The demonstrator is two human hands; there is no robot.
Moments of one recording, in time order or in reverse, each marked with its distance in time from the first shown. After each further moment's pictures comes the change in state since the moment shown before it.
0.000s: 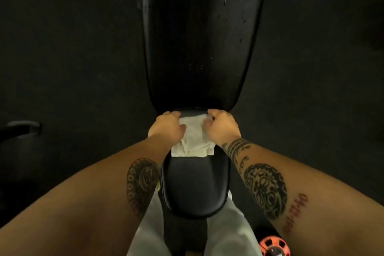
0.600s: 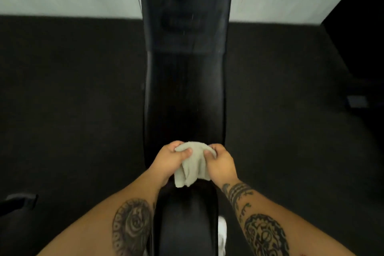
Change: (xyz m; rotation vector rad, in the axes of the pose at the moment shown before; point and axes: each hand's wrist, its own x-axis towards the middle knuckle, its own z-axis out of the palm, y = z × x) left_hand -0.043 0.104 -0.125 -0.953 0.014 0.096; right_hand -0.026 -0.057 -0.128 0.587 0.181 -0.010
